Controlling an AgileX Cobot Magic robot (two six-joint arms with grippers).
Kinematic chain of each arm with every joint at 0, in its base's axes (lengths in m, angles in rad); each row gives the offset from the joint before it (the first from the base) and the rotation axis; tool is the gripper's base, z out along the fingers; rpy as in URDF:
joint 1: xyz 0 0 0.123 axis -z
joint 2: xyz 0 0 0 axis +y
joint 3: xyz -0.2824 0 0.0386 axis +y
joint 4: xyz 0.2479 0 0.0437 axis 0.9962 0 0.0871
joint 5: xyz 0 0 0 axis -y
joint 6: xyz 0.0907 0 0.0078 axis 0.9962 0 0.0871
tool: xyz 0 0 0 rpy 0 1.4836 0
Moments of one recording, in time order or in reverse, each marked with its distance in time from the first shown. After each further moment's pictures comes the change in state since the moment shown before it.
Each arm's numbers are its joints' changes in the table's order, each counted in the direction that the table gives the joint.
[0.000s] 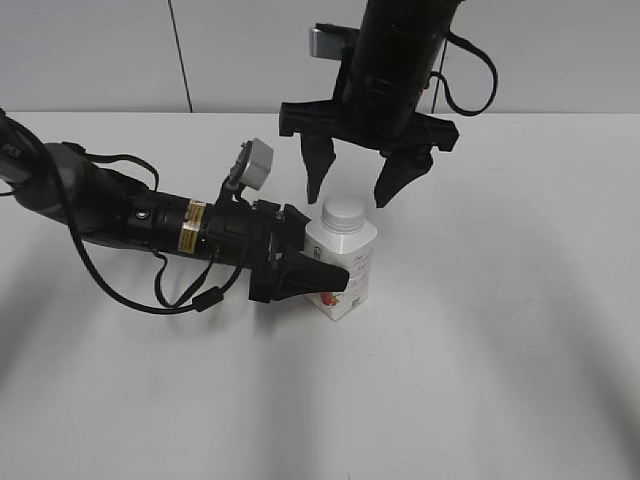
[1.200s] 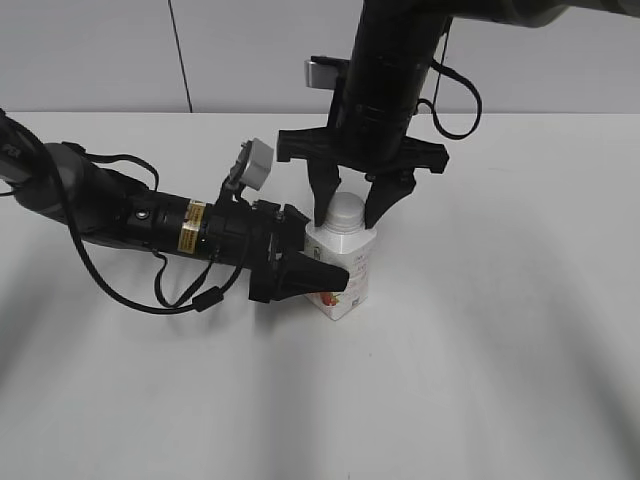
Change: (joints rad) left arm 0.000 0.000 0.000 0.000 0.000 0.000; right arm 0.000 0.058 0.000 0.012 0.000 0.001
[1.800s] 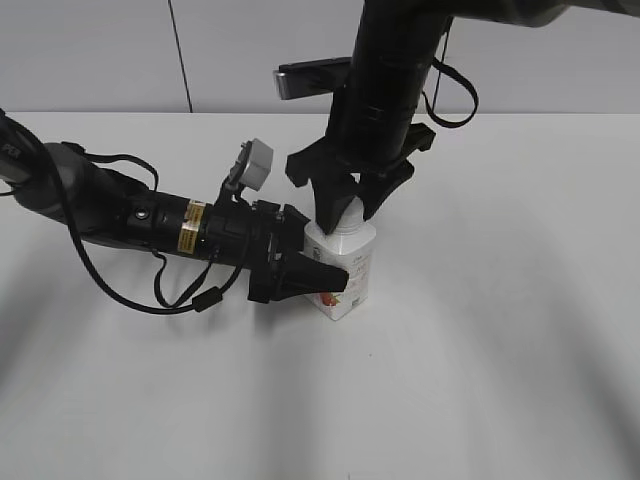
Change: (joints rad) left arm 0.000 0.000 0.000 0.003 0.000 0.000; right arm 0.000 0.000 0.000 -0.009 0.000 -0.452
